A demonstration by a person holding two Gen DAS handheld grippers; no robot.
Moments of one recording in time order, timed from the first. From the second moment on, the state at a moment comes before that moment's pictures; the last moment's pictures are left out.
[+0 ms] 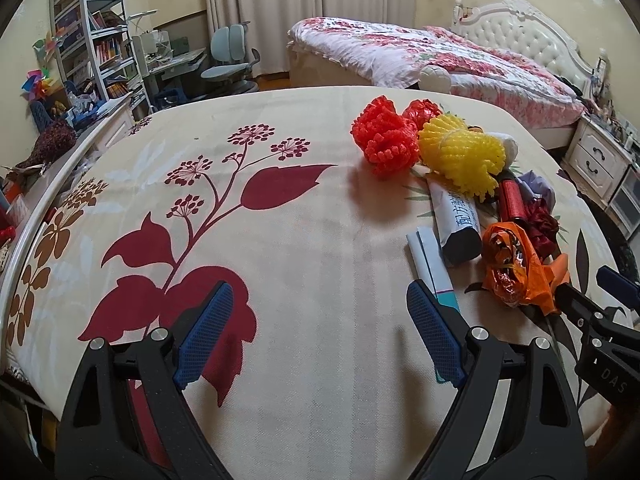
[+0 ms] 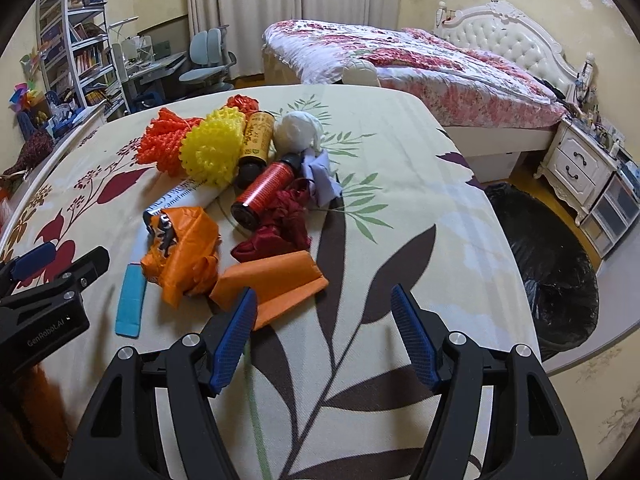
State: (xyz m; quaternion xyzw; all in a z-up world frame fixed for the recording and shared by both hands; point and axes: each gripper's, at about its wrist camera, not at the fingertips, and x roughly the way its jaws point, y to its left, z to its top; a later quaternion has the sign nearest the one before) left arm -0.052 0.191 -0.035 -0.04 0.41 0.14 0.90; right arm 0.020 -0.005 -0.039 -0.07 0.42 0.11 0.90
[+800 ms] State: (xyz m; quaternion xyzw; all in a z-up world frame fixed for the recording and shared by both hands) left arm -0.054 0.195 -0.039 -0.05 0.41 0.14 0.90; right arm 0.025 -0.002 -0.044 -0.06 0.42 0.11 0.90
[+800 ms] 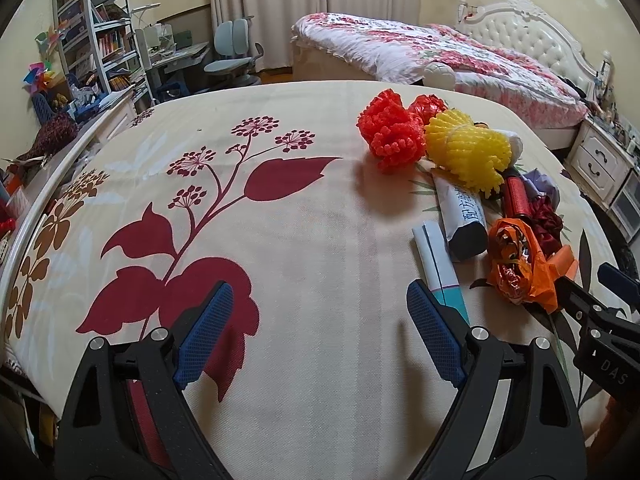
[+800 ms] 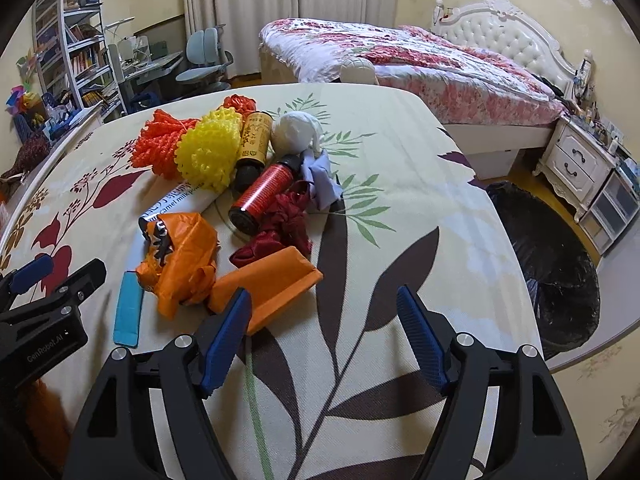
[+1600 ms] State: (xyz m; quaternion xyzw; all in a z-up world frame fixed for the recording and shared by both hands) left arm -0.055 0.188 -0.039 -0.05 0.42 0.14 0.90; right arm 0.025 -0.007 -0.048 -0.05 0.43 0.10 0.90
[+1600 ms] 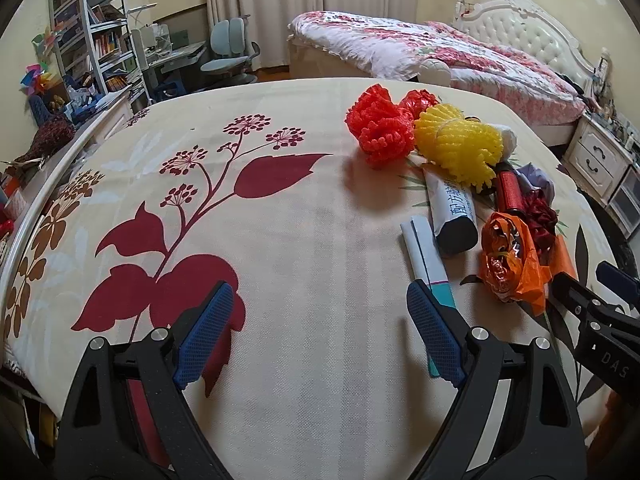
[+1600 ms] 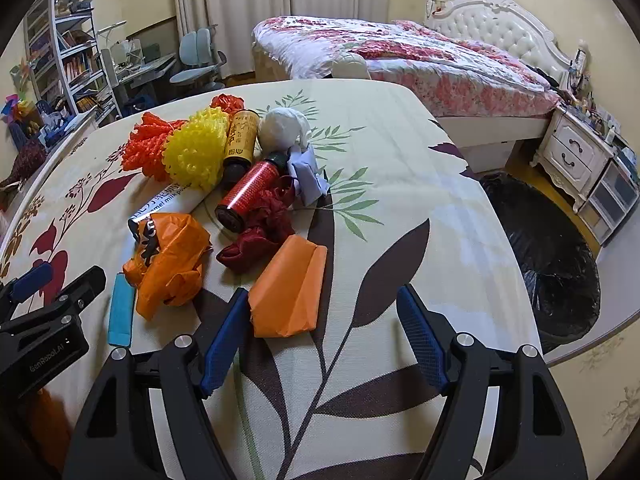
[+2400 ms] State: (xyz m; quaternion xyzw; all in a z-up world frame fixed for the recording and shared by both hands) left arm -0.052 0.158 -0.024 -0.05 0.41 0.12 0.90; right arm 0.021 -0.025 -0.050 -0.04 0.42 0.13 0.90
